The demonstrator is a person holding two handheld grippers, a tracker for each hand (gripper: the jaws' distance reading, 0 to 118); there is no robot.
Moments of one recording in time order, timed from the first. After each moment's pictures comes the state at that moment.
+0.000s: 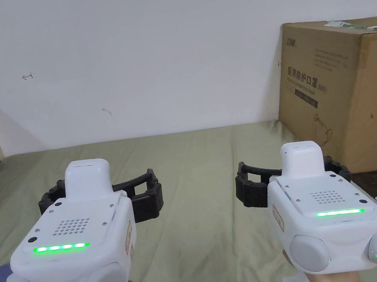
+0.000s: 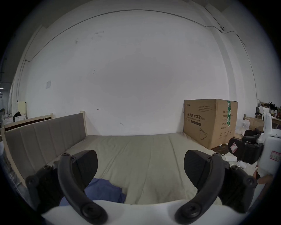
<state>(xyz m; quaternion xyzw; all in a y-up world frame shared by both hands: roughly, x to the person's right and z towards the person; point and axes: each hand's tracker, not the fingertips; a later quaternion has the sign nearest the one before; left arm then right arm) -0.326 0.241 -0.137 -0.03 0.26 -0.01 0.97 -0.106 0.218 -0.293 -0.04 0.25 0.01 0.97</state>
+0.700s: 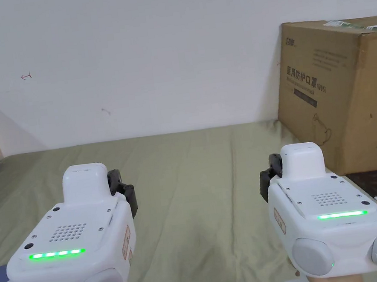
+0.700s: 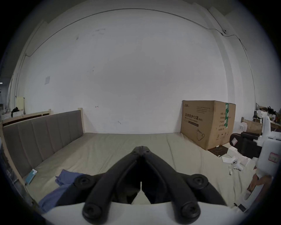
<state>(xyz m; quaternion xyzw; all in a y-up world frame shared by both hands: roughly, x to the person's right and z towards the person) -0.324 0.238 -0.136 -0.03 0.25 0.01 0.97 -0.103 0.218 -0.293 -0.04 0.25 0.01 0.97</state>
